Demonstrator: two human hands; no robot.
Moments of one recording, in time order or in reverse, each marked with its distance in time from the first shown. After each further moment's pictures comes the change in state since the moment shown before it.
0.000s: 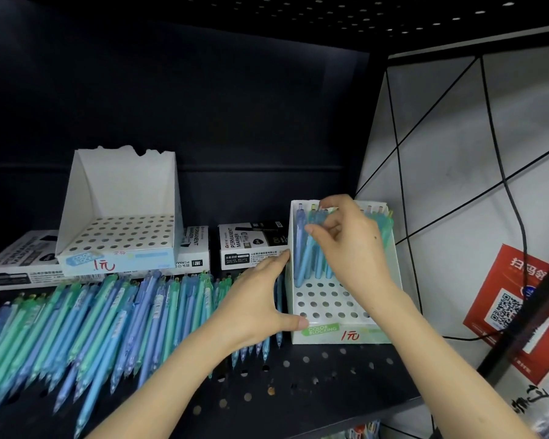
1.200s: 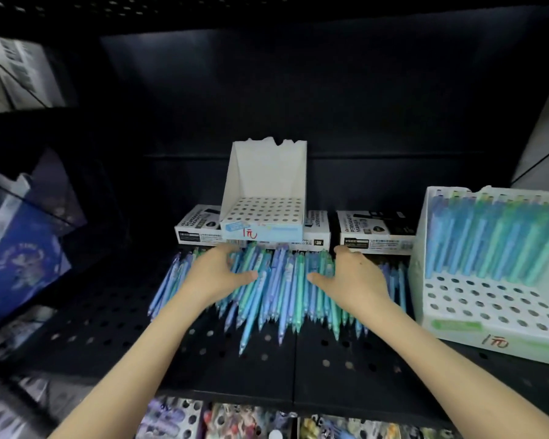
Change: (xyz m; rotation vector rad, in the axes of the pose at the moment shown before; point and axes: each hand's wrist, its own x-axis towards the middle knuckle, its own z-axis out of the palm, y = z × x) left_hand -0.105 -0.105 -0.108 0.172 0.375 -0.617; right_hand -0.045 -0.065 0.118 -0.211 -0.586 0.058
